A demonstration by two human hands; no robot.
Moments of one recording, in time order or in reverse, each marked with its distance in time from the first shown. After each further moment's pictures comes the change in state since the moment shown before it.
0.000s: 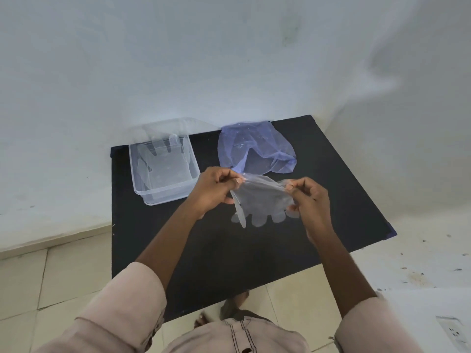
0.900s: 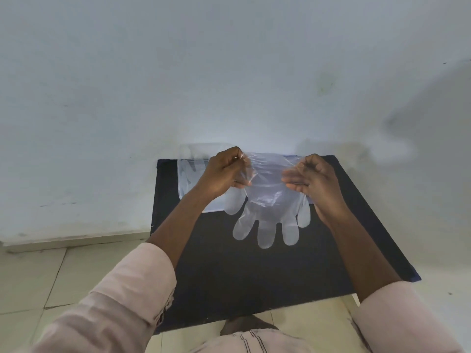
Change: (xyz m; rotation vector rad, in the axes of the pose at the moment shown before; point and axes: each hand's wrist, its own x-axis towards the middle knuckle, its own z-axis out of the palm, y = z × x) left_hand -0.046 0.039 -0.093 -0.171 0.114 0.233; right_hand -0.025 -0.121 0.057 0.108 -0.278 -0.177
